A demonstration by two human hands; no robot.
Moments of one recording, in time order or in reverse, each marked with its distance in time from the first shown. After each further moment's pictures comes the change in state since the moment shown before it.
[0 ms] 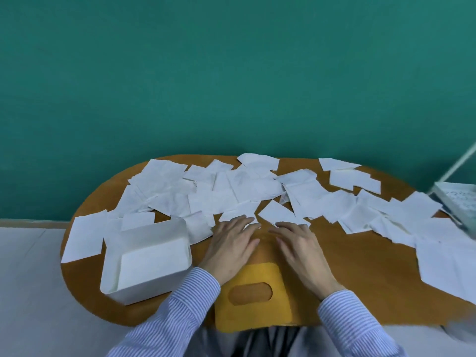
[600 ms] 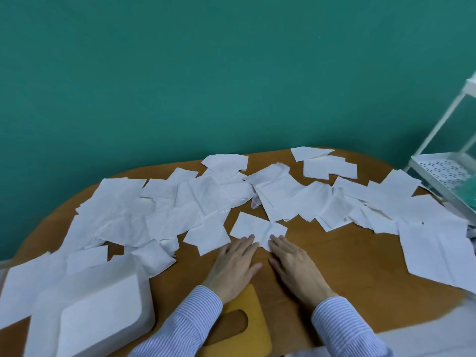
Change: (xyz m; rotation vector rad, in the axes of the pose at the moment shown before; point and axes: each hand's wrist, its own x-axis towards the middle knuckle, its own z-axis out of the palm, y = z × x) left_hand 0.063 0.020 0.088 0.083 -0.363 0.076; right_hand -0.005 0.096 0.049 -0.052 -0.166 0.088
